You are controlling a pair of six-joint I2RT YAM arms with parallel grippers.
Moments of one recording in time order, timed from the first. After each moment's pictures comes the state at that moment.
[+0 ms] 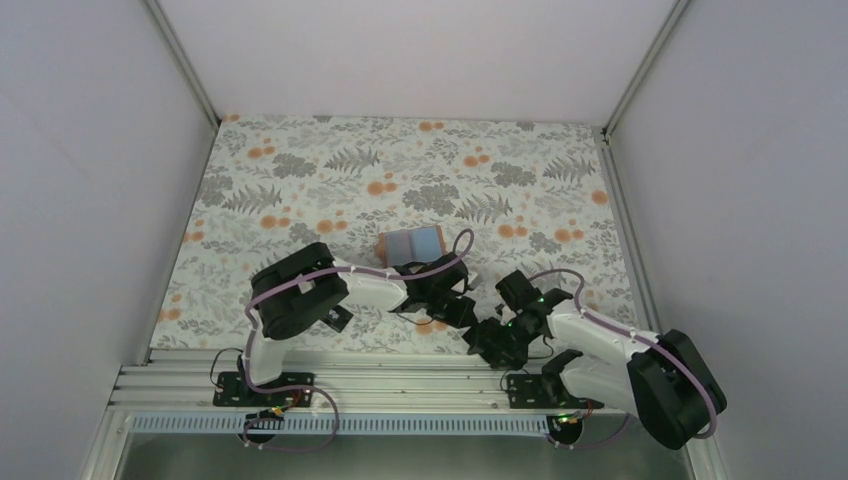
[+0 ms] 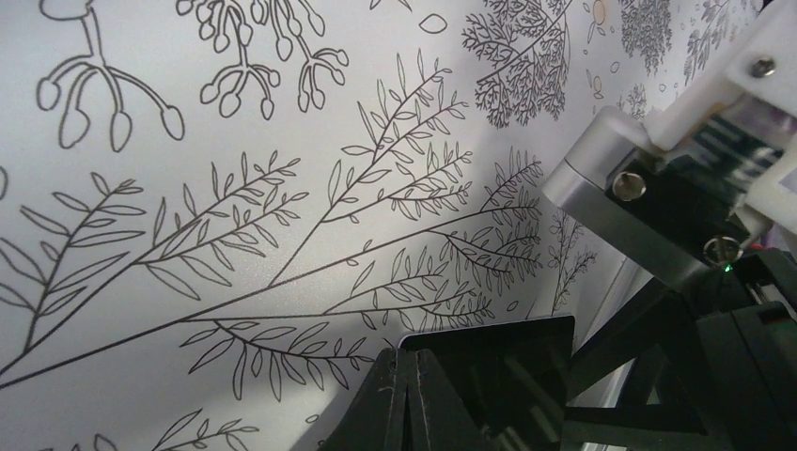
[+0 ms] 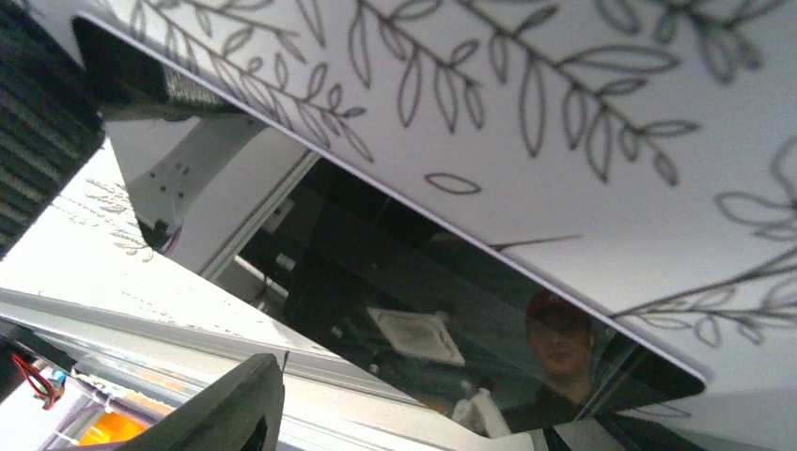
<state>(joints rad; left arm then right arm) -1.10 1.98 1.07 0.01 0.42 -0.71 0.56 1.10 0.34 -0.69 -0.55 0.93</state>
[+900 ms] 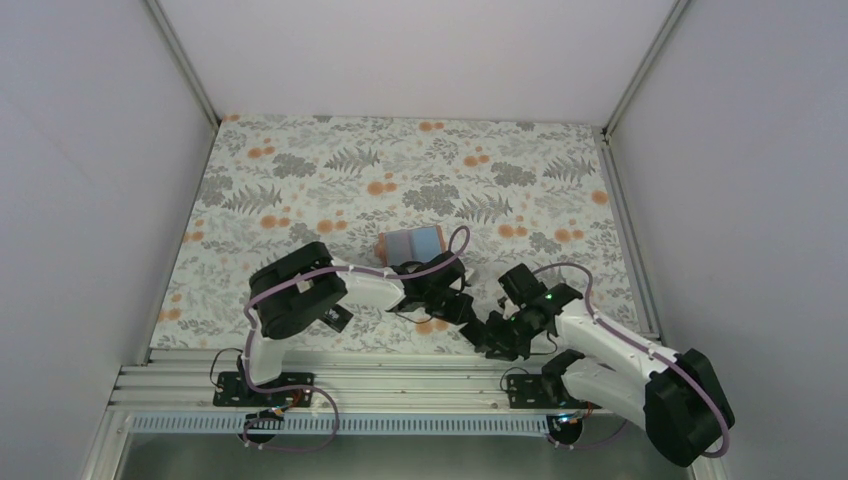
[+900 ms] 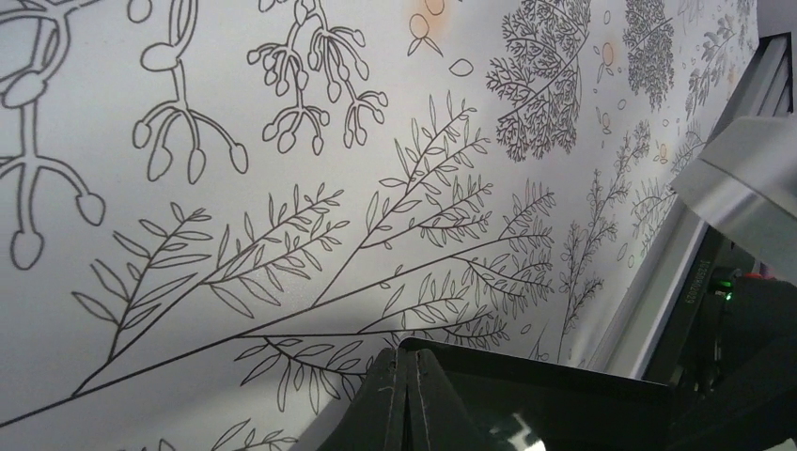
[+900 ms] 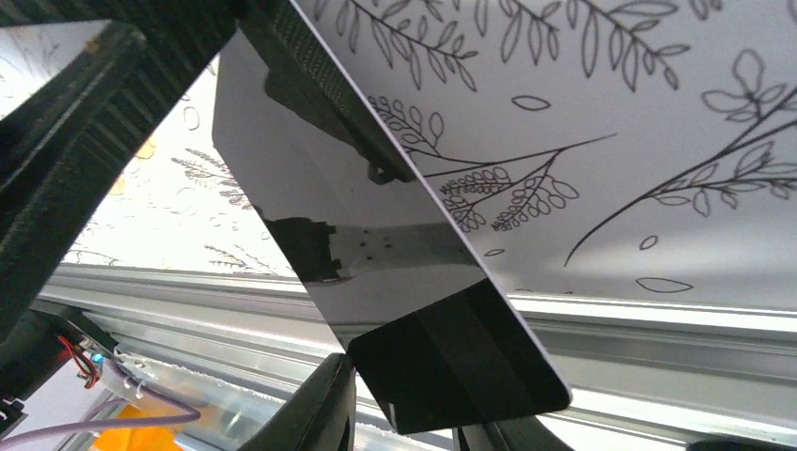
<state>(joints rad) -1.08 1.97 1.04 0.07 0.40 -0.75 0.56 1.00 0.41 -0.83 -0.53 0.96</state>
